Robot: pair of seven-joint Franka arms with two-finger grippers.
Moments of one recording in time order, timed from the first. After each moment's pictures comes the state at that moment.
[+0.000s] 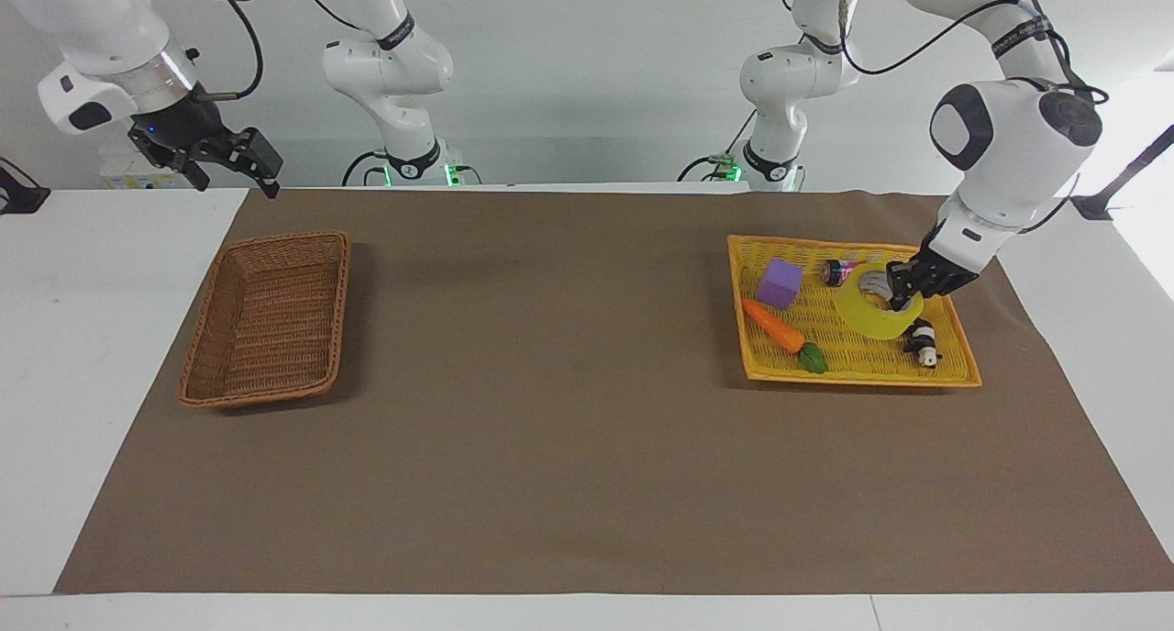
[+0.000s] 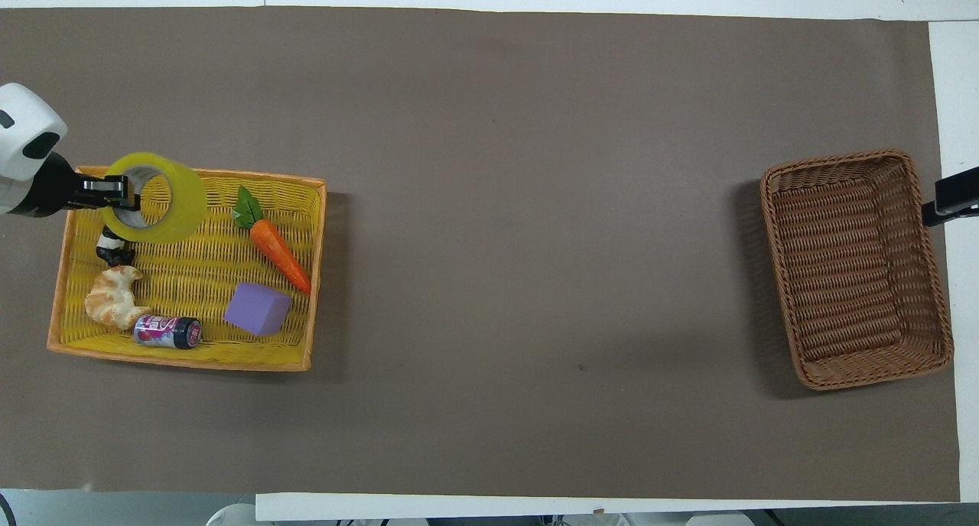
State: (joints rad) left arm 0.06 -0.02 -0.15 -1.95 -0.14 1.99 0.03; right arm 0.00 -0.03 -0.13 -1.52 -0.01 1.37 0.02
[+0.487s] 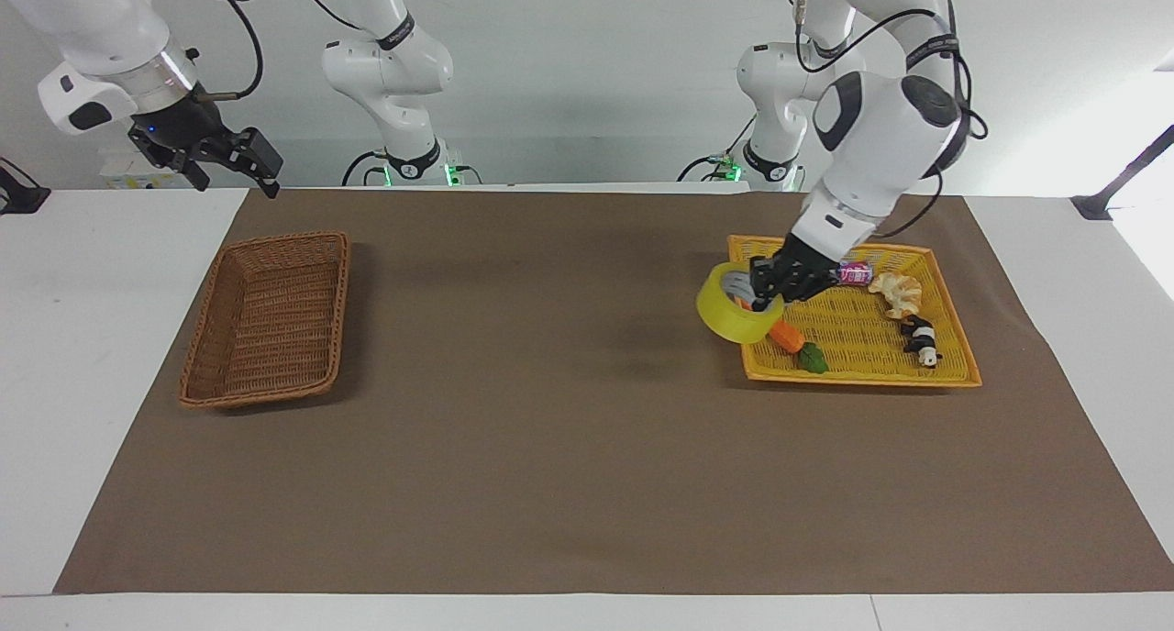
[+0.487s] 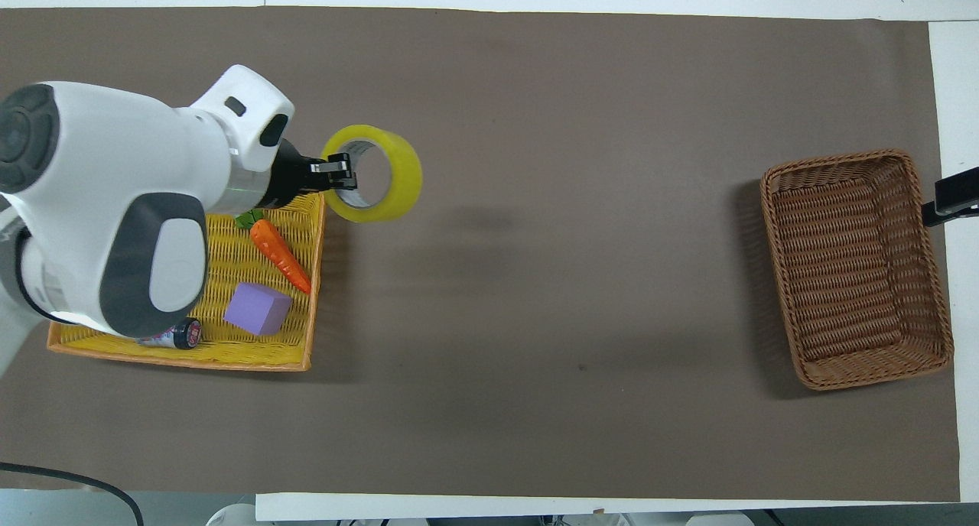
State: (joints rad) left arm -0.32 0.02 -0.16 -1.94 -0.32 2.22 -0.32; right arm 0.00 -0.03 -0.13 -1.52 -0.01 1.37 0.02
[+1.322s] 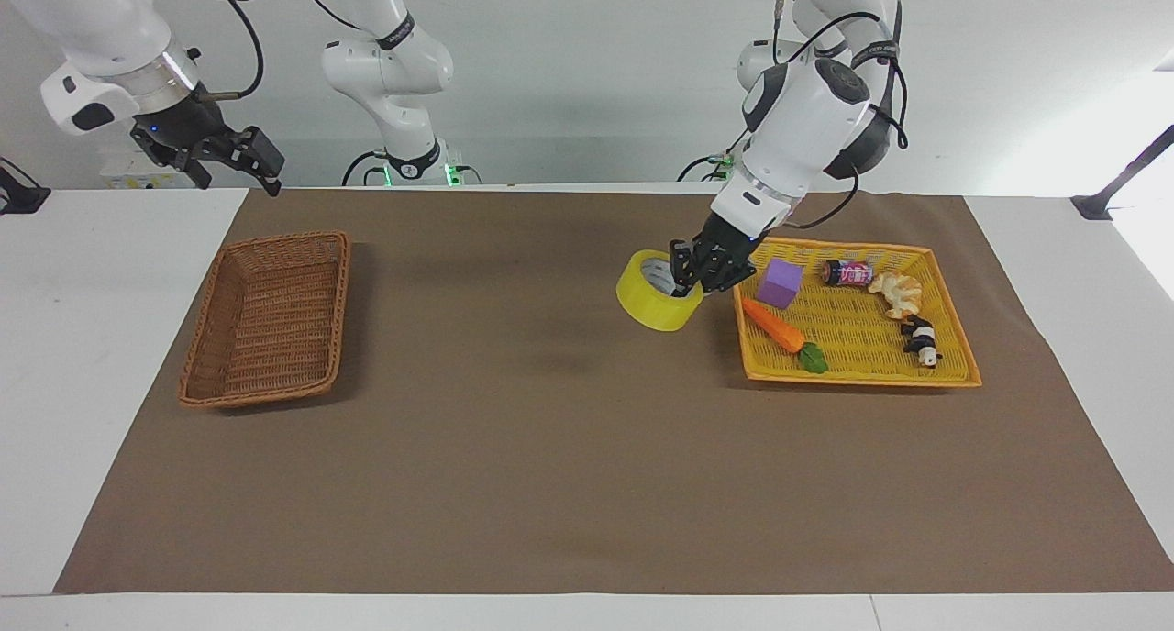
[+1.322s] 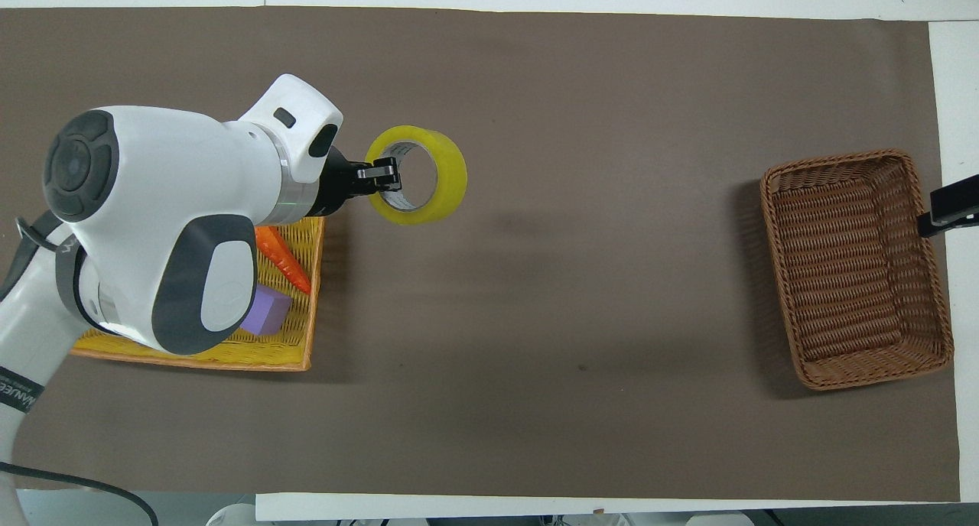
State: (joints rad) left arm -0.38 0.03 -0.15 -1.94 -0.36 2.28 -0.35; right arm 0.02 -0.03 -0.12 -1.53 0.00 1.32 0.01
